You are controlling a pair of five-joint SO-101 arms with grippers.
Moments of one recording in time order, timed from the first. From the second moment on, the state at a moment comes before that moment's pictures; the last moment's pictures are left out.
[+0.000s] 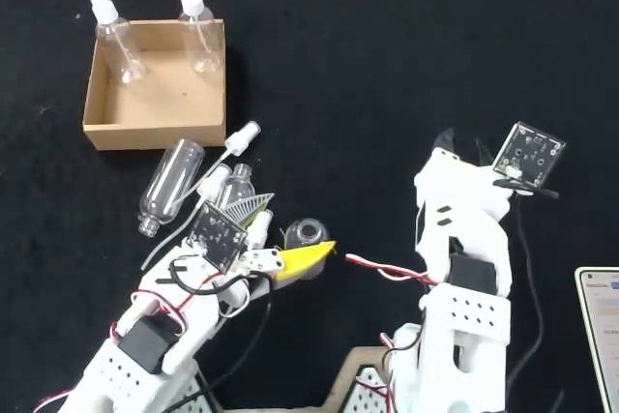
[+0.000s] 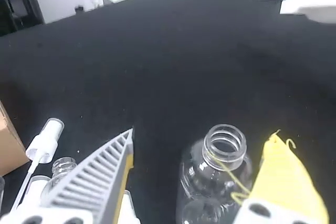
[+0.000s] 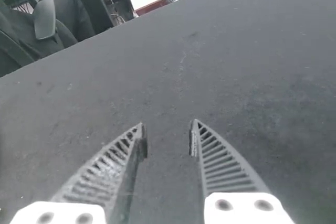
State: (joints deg) left arm 30.3 -104.0 96.0 31.0 -2.8; right arm 14.0 -61.4 77.0 17.5 -13.0
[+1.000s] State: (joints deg) left arm 34.7 -104.0 96.1 37.3 -1.0; right arm 14.2 -61.4 77.0 17.5 -13.0
